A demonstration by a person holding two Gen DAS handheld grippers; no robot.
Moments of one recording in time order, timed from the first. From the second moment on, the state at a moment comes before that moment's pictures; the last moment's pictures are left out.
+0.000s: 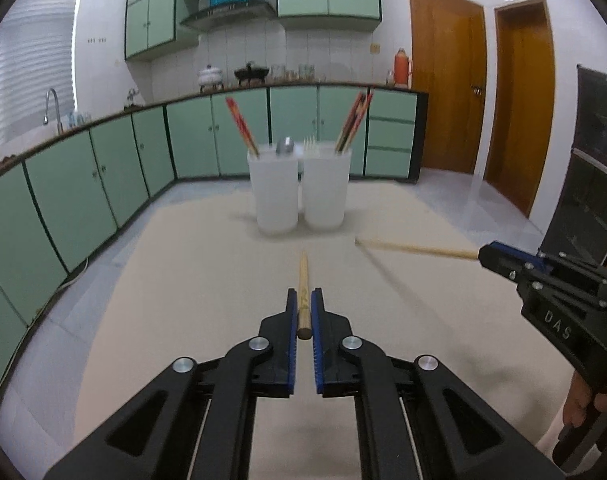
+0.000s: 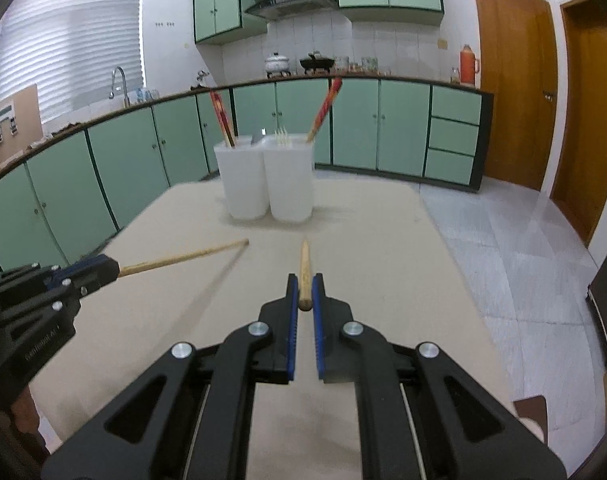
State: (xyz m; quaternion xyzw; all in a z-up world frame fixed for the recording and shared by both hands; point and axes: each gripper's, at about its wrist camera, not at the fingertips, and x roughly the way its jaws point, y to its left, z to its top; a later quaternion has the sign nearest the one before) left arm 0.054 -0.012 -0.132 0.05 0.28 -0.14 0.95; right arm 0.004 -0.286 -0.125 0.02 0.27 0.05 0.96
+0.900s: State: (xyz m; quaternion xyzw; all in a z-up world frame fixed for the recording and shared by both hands) left arm 0.113 -0.024 0.001 0.03 0.19 -0.19 0.96; right arm 0.097 -0.317 0.031 0.04 0.23 0.16 0.96
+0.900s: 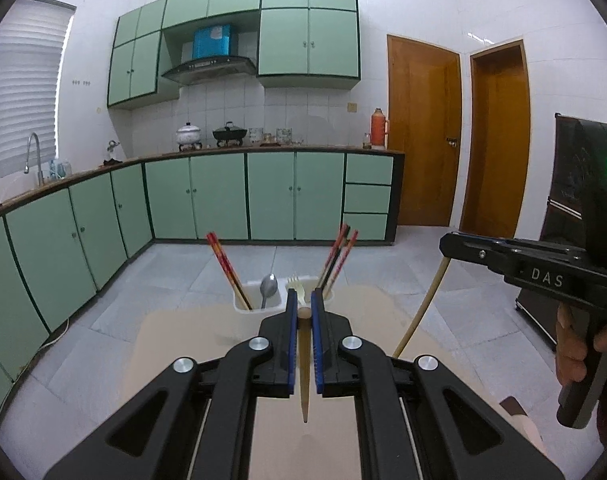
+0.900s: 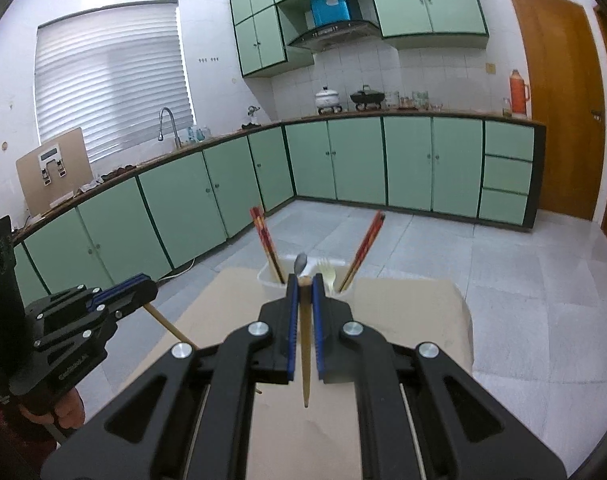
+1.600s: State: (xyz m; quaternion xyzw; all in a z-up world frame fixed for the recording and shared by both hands) left arm 0.229 -0.036 0.070 0.03 0.11 -0.15 0.98; right arm 0.226 -0.313 0.087 0.02 0.18 0.13 0.97
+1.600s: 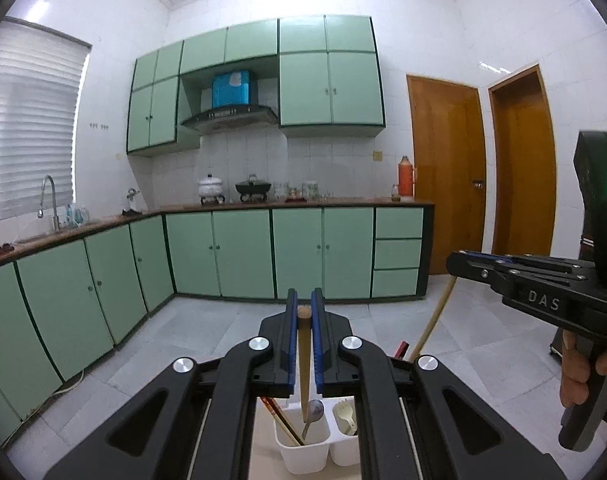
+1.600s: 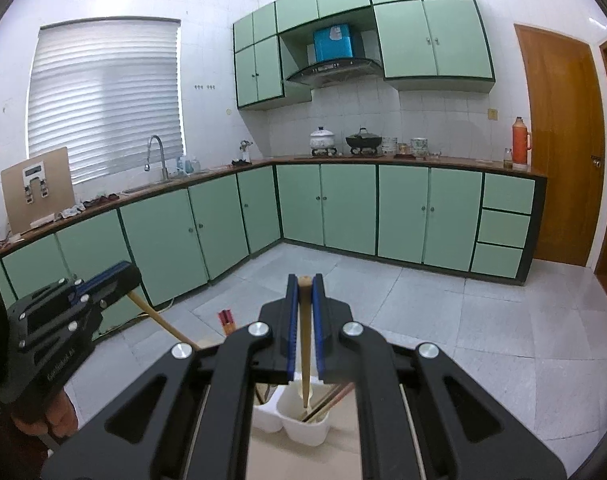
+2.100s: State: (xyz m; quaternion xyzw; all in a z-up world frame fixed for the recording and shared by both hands) left arm 0.289 -0.049 0.011 0.04 0.18 -0.14 0.97; right arm 0.276 -0.293 0.016 0.00 0.25 0.13 0.96
